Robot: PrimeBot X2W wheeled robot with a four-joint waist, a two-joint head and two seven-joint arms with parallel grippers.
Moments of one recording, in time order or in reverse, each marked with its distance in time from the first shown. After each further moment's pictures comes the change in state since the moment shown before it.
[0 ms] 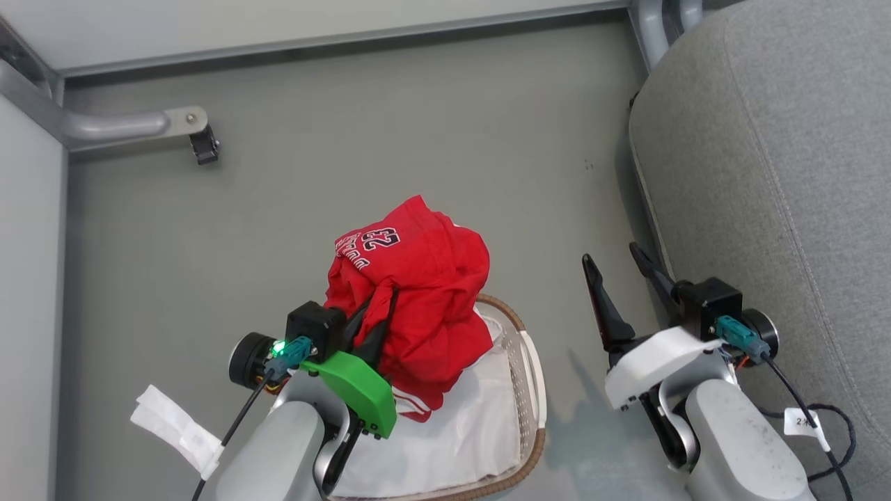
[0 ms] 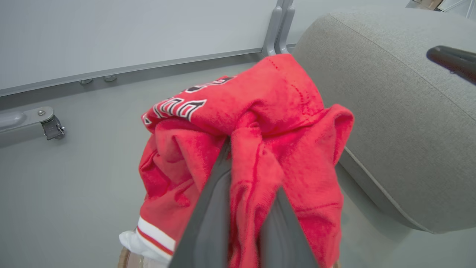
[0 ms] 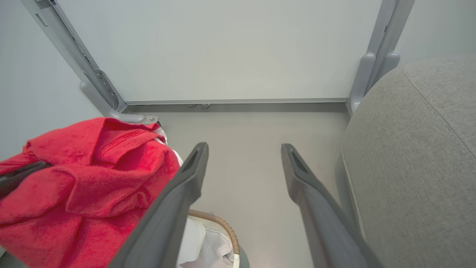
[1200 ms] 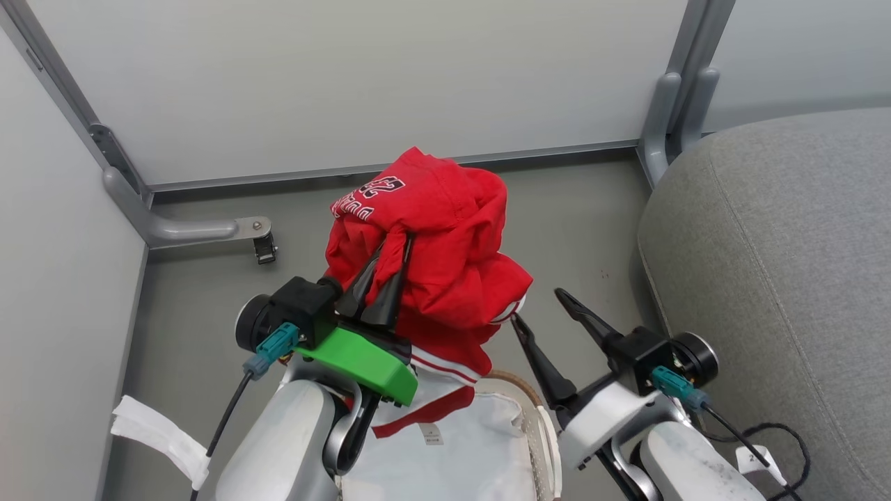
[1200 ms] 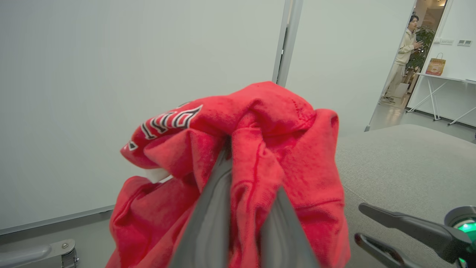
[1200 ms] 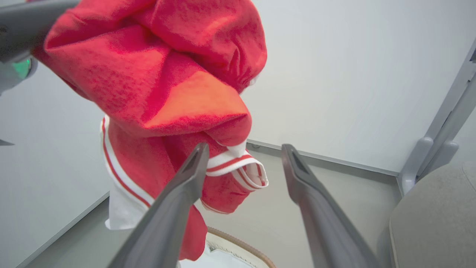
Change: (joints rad) left arm 0.067 -0.043 0.115 -0.313 0.030 -0.001 0.000; right arm 0.091 -0.028 0.208 -0.093 -0.002 0.000 0.000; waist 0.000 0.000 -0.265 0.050
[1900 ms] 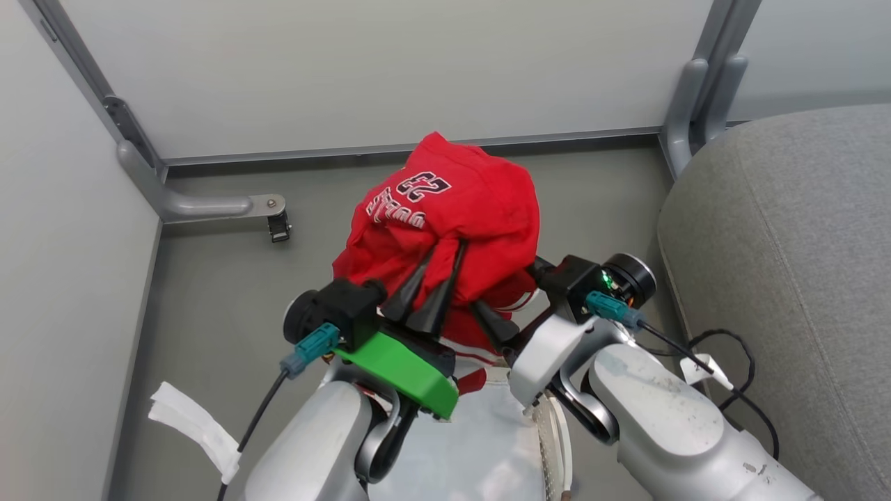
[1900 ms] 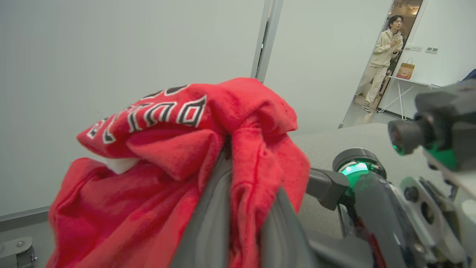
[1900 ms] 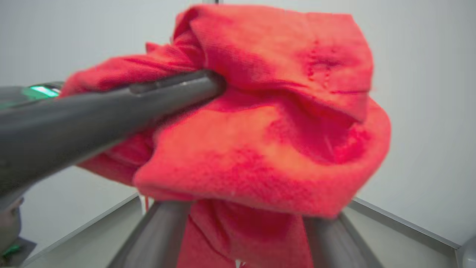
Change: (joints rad) left arm -0.031 -0.002 -0.132 -0.026 -0.093 0.000 0.000; right arm -0.316 0.000 0.266 0.153 0.143 0.000 0.000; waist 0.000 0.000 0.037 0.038
